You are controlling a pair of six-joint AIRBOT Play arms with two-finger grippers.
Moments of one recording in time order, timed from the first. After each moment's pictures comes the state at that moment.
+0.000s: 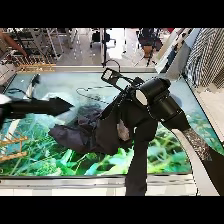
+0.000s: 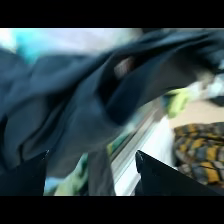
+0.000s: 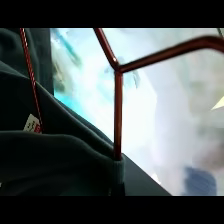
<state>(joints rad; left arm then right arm) 0.07 -1.38 1.29 0.45 -1.35 -1.14 0.58 -1.48 1.79 -1.84 1.21 1.11</state>
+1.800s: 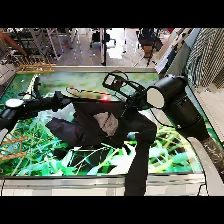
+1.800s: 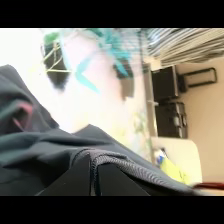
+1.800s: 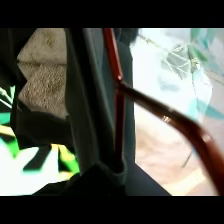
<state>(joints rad) 0.14 -1.46 1.26 0.32 -0.99 -1.12 0.59 -1.37 1.77 -1.71 1.47 1.05</state>
